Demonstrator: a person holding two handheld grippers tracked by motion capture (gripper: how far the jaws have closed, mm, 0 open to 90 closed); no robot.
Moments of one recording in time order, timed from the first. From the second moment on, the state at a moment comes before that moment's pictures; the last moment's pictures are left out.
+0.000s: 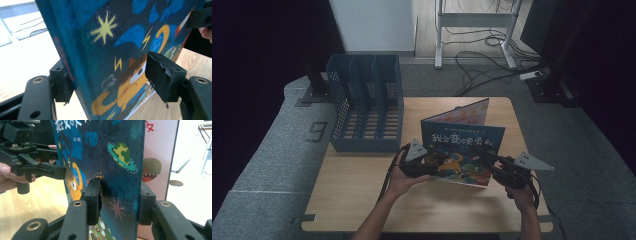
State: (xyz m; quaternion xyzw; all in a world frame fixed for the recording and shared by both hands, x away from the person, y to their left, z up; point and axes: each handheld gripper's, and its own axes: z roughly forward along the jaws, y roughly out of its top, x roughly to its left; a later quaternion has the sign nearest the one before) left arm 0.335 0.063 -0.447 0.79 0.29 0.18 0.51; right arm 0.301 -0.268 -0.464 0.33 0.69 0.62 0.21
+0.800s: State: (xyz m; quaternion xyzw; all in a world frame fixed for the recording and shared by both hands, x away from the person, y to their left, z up) left arm 0.326 0.058 -0.446 0.78 0.28 0.20 0.52; right arm 0.310 -0.268 -0.471 0.38 0.66 0.60 0.22
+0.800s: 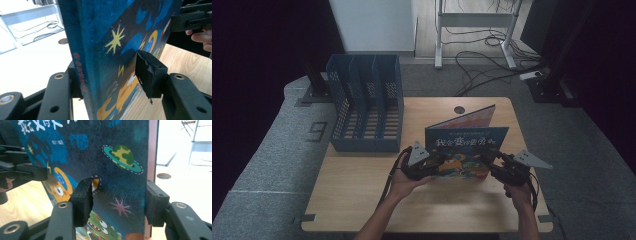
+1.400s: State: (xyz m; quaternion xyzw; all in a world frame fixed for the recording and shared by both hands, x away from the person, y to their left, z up) left arm 0.312 0.050 -0.447 0.78 0.25 0.20 0.53; right arm 0.316 -0.270 -0.478 0.44 0.64 0.59 0.23
